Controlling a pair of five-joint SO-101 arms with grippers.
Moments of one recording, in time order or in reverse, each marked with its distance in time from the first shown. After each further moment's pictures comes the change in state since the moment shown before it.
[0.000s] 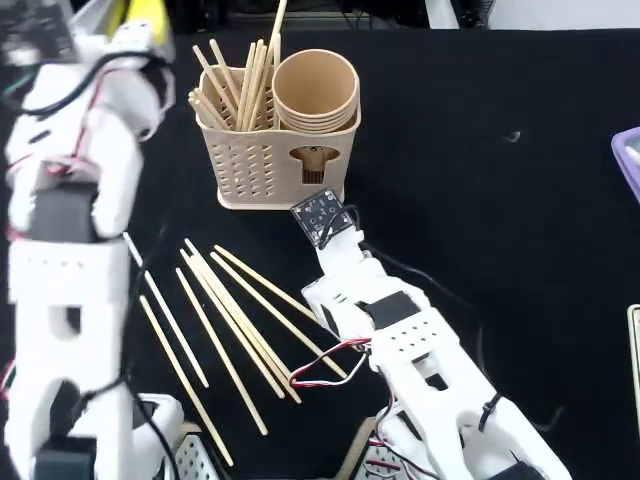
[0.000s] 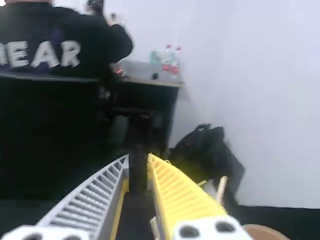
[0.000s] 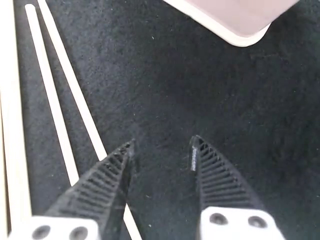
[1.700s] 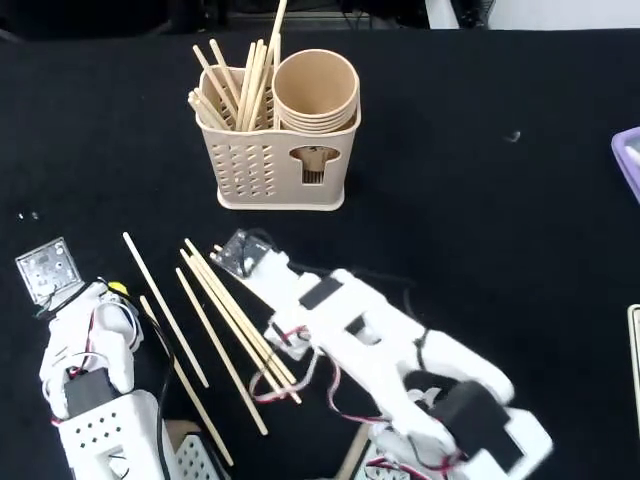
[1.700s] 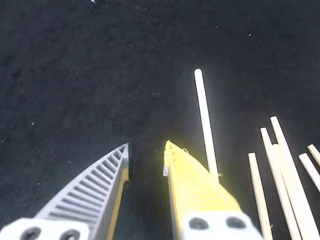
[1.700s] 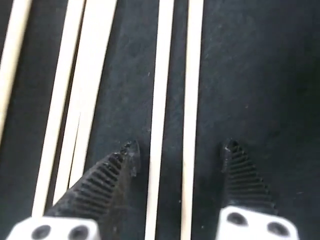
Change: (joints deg) left arm -26.6 -61.5 89.8 15.2 -3.5; right arm -15.0 29.0 -15.7 7.7 6.5
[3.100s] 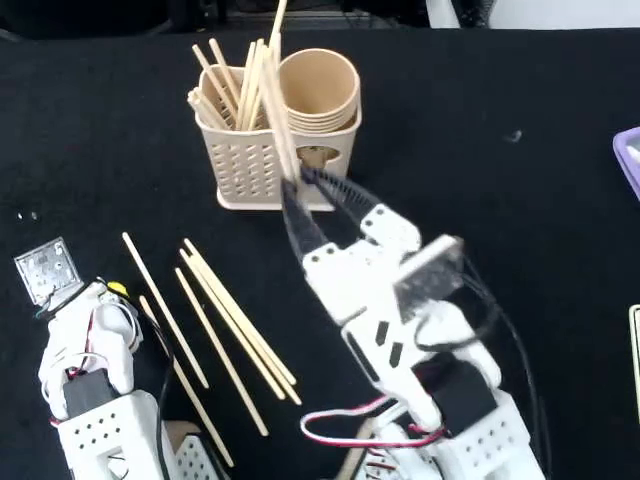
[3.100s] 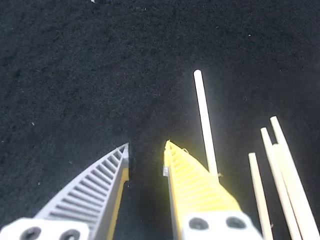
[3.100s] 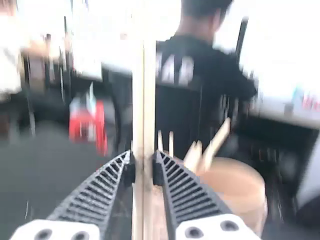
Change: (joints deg) left arm 0.0 -0.2 0.0 0.5 0.0; right arm 8.4 -65.8 5.0 -28.3 -9.9
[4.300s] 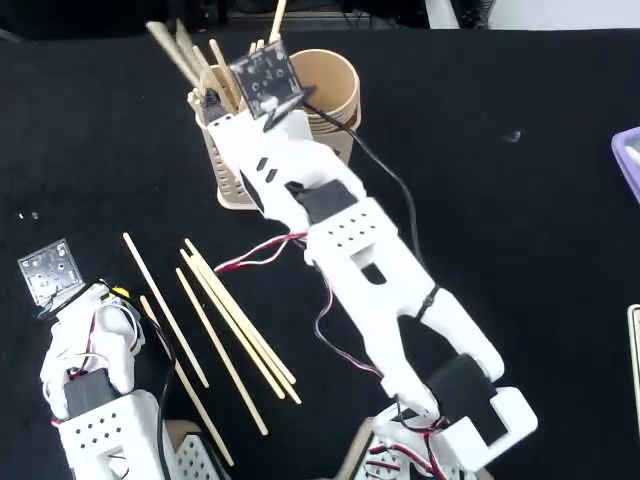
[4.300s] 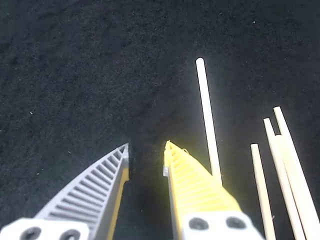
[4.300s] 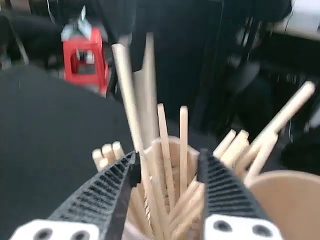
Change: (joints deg) left arm 0.0 -0.2 0.0 2.1 0.0; right arm 0.4 70.6 -43.1 -0.4 -0.4
